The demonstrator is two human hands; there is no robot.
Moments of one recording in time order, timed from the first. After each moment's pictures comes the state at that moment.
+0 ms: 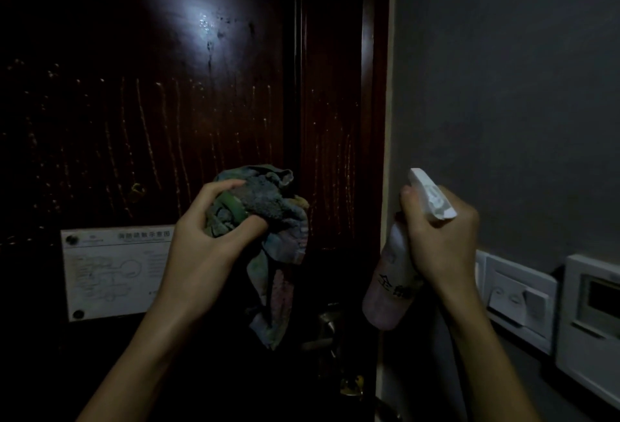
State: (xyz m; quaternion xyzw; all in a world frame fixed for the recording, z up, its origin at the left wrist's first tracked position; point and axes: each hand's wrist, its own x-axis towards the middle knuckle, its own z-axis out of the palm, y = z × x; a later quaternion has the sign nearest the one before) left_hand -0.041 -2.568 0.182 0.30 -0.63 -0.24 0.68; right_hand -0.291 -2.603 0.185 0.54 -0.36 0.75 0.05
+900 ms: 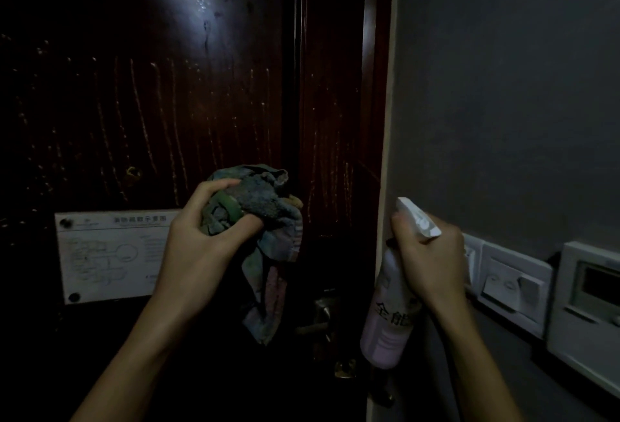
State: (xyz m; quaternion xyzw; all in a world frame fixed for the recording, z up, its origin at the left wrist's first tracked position) left_hand -0.039 -2.572 0.166 0.32 -0.61 -0.25 0.68; right_hand -0.296 -2.607 0.147 0.57 -0.41 0.71 0.01
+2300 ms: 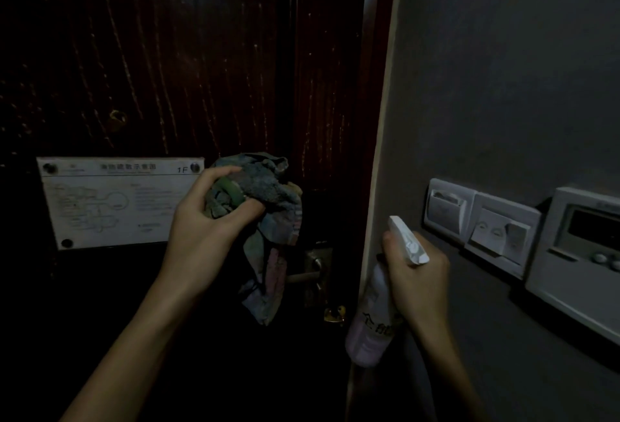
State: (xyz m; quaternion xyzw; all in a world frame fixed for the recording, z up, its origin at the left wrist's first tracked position) left_hand -0.046 -2.570 0.121 0.34 -0.61 -0.28 0.66; right_hand -0.296 -2.591 0.054 0.54 -0.47 0.70 -0.04
